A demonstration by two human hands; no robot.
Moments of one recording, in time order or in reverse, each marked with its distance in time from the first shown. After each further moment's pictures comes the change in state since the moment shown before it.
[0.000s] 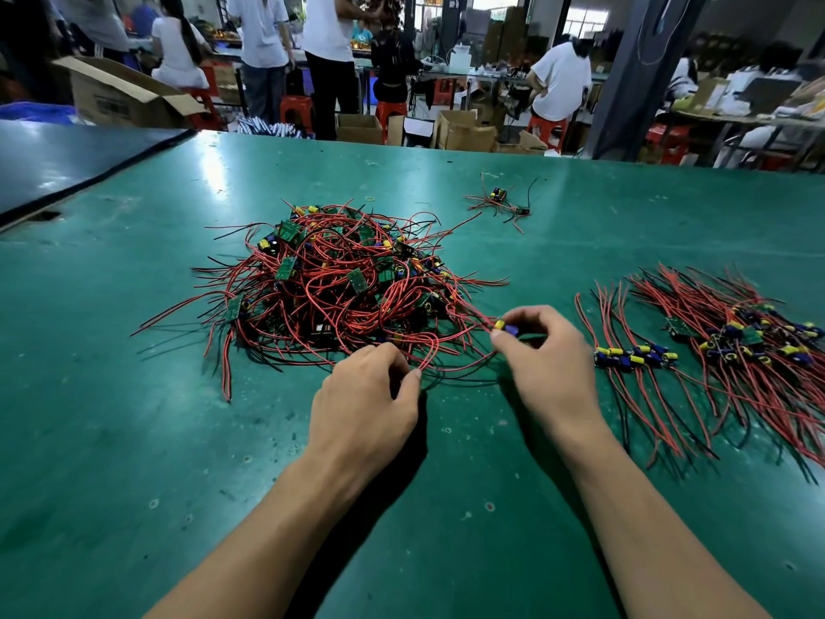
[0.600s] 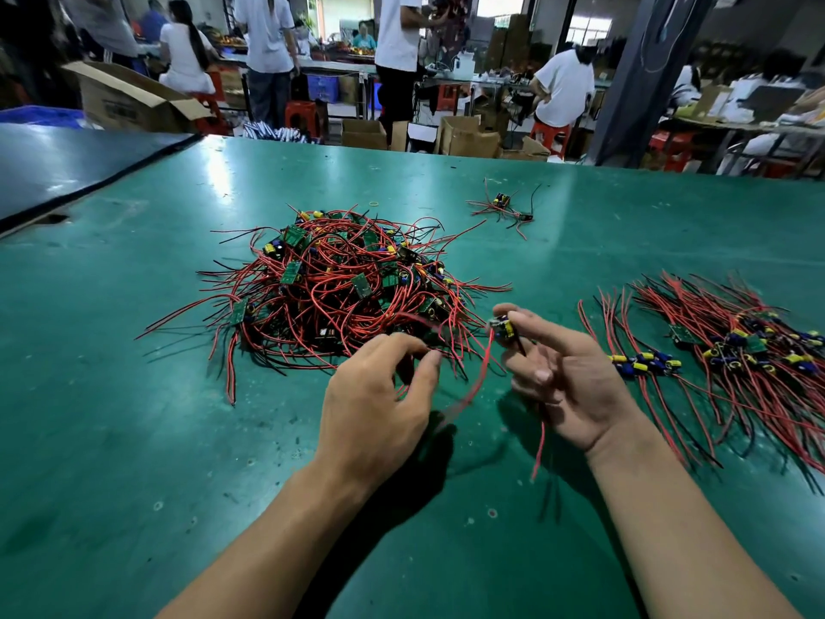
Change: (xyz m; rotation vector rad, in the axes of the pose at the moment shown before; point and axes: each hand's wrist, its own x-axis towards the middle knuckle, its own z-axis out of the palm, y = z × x) left_hand -0.003 0.014 -0.006 -0.233 0.160 0.218; right_hand 0.003 -0.023 -0.024 0.997 -0.610 0.500
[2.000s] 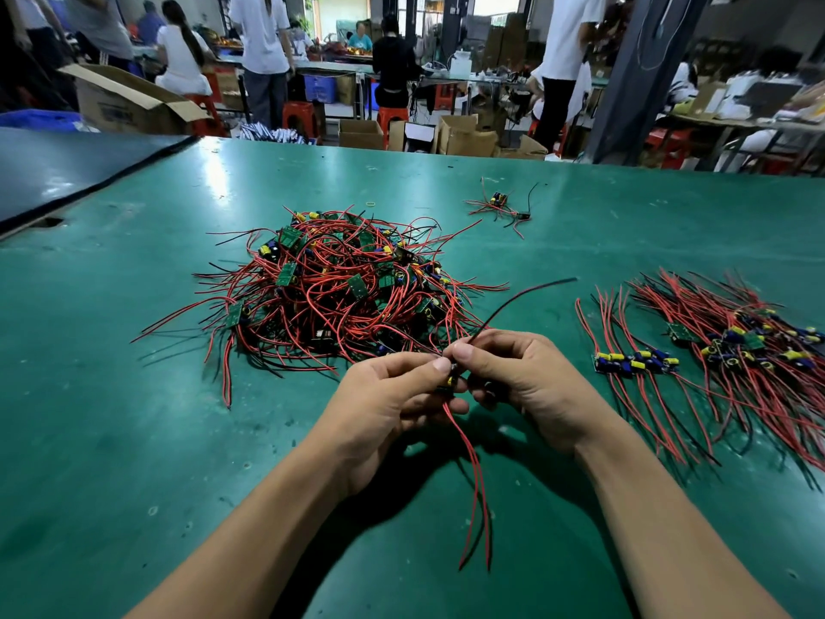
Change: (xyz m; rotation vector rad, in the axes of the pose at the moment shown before) left_hand 0.008 0.009 -0.002 -1.038 -0.400 -0.779; right_hand 0.002 0.018 0.003 -0.607 -0.095 -0.117
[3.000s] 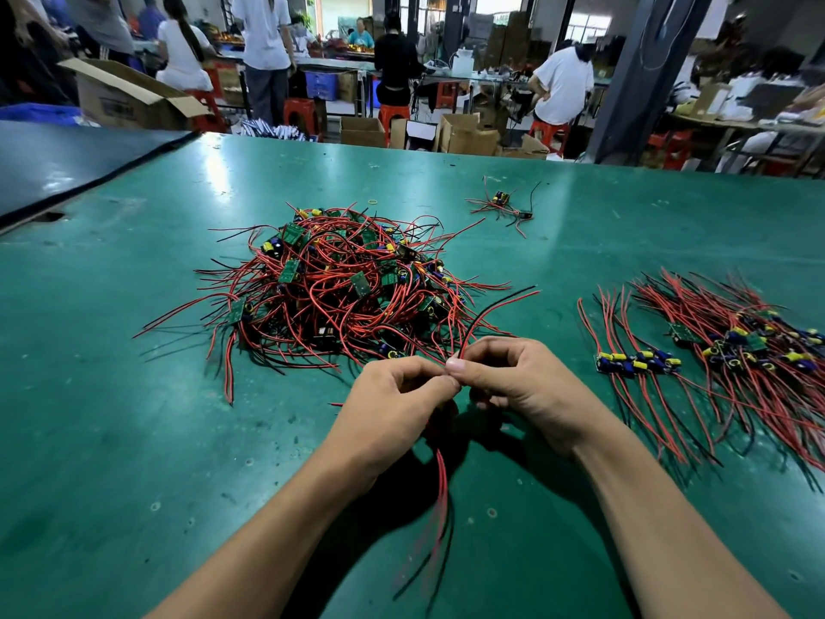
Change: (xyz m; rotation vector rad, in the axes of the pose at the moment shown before) left_hand 0.001 -0.009 0.001 0.479 0.101 0.182; right_hand 0.002 0.005 0.000 -0.076 0.021 0.086
